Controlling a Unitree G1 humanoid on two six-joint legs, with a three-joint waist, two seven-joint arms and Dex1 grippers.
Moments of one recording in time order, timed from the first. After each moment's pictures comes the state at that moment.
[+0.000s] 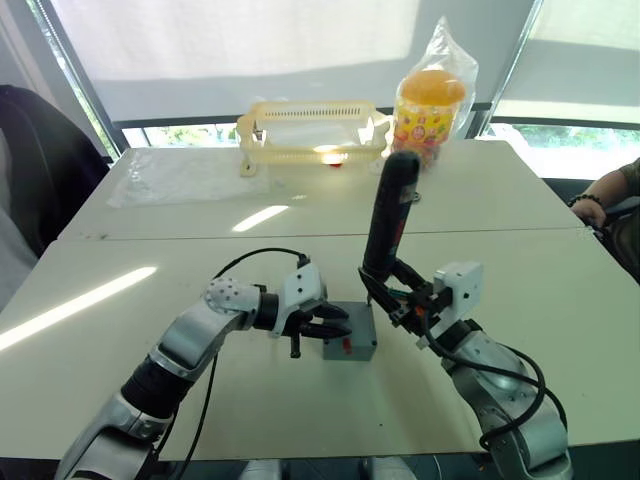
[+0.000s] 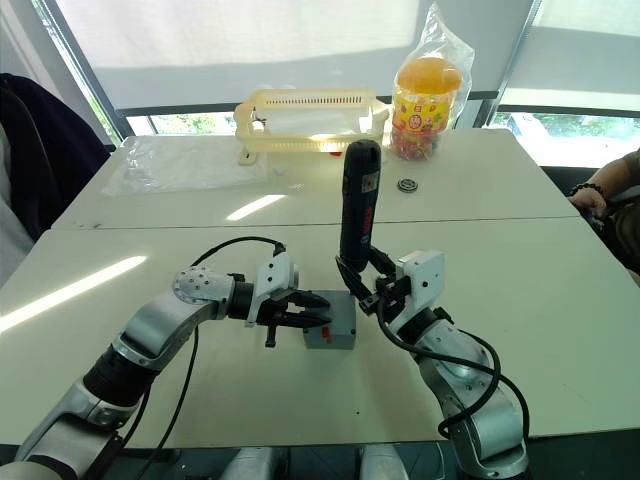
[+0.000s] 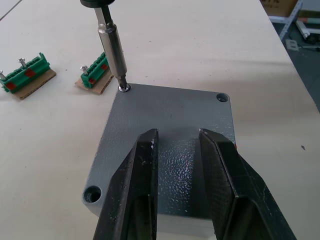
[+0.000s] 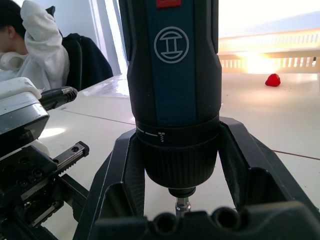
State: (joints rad) left arm -0.54 0.51 -0.37 -0.16 -0.29 0.51 -1.05; right arm -0.04 -0.28 0.06 -0.60 0.33 0.38 0.36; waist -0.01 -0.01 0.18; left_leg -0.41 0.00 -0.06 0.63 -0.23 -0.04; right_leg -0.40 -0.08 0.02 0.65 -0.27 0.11
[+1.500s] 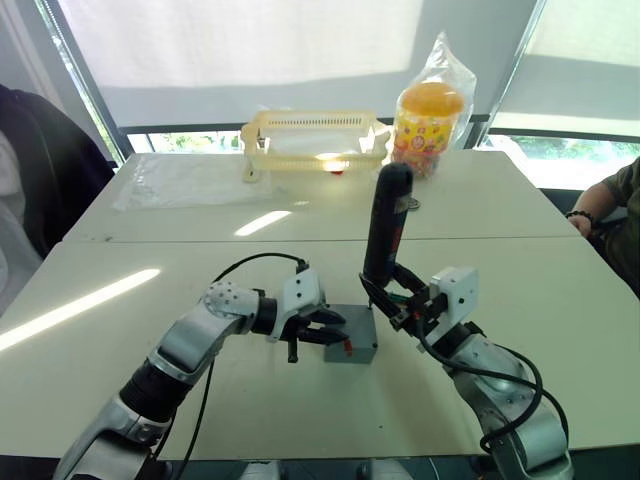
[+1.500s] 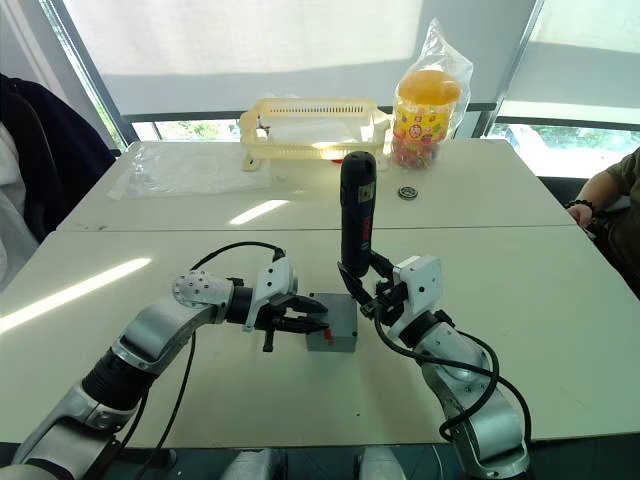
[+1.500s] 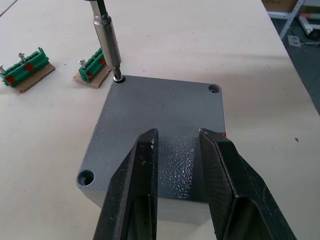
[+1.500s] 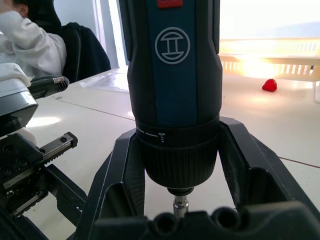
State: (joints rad) left arm -0.52 0.51 -0.38 -0.16 -0.27 0.52 -1.07; right arm -0.01 -0.32 0.07 -0.56 0.28 0.34 0.36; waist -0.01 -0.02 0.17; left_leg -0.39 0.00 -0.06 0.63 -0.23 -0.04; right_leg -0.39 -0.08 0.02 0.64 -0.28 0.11
